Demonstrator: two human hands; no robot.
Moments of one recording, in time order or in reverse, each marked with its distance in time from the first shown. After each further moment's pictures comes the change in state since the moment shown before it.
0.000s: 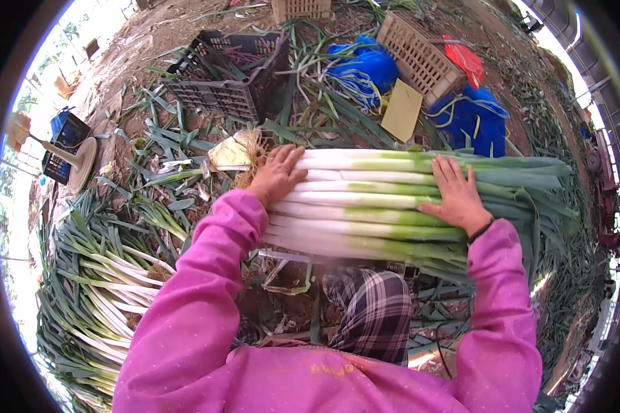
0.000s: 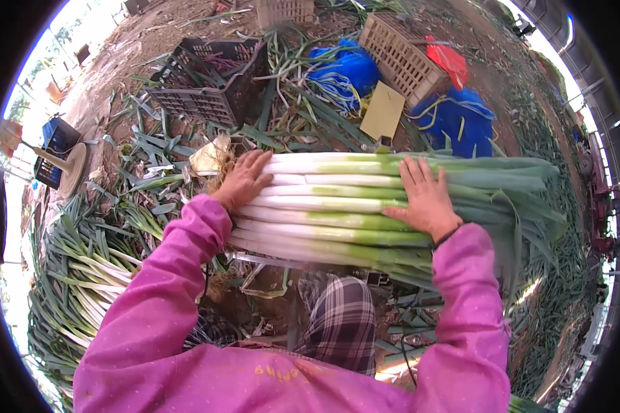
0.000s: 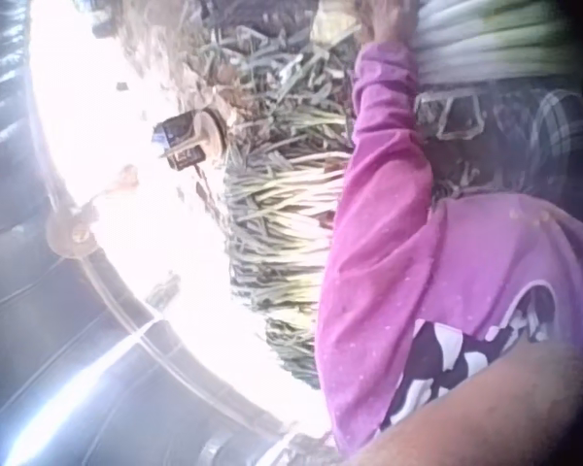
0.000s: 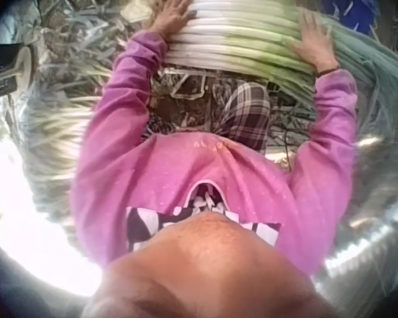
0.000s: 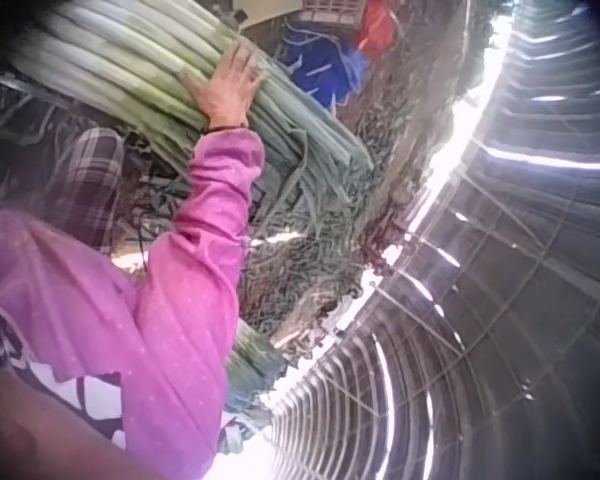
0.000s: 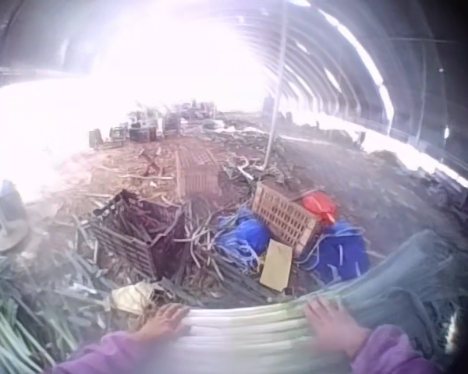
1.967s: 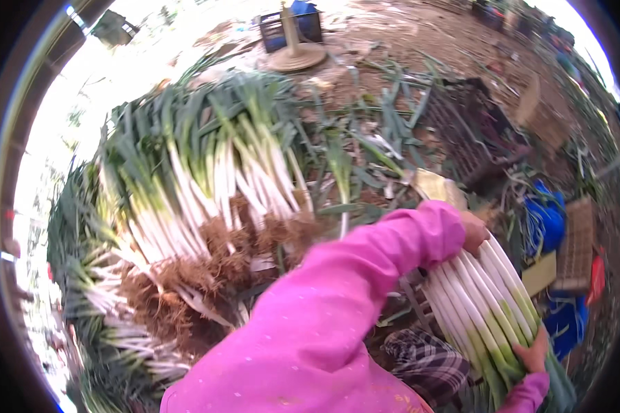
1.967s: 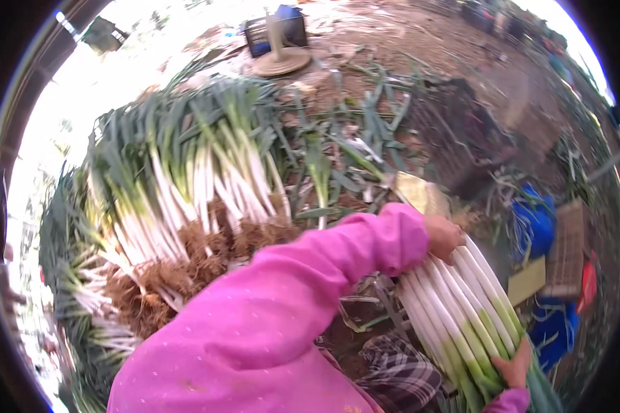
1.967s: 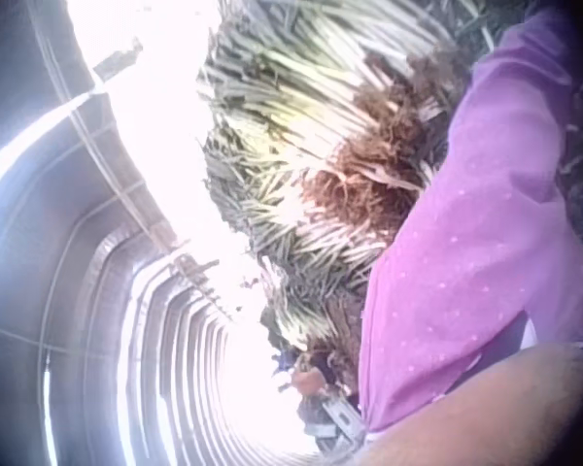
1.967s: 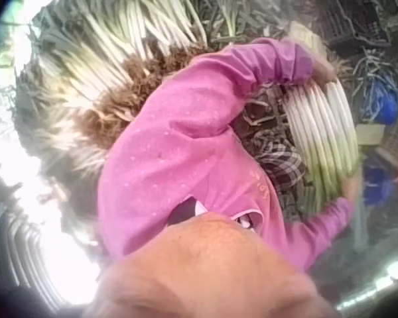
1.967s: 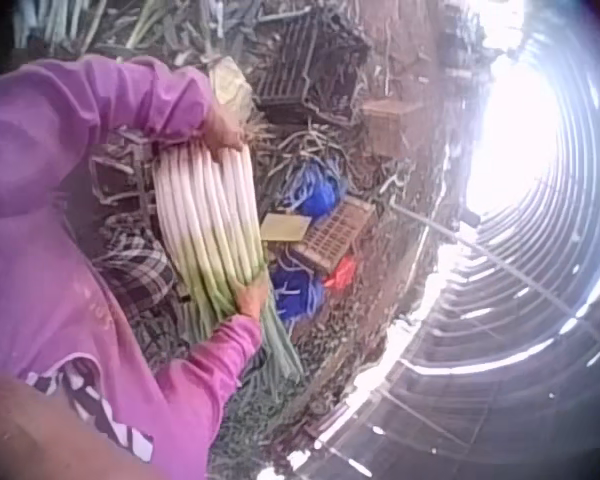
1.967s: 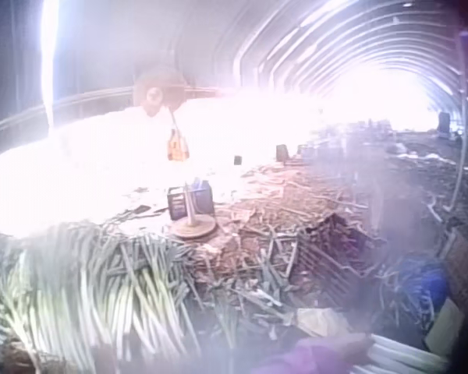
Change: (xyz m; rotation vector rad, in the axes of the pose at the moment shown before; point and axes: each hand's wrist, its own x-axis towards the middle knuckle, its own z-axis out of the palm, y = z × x) left_hand -0.041 -0.002 -0.107 -0.066 -0.195 0.048; right_hand 0.041 0.053 0.045 0.354 0.020 -0.081
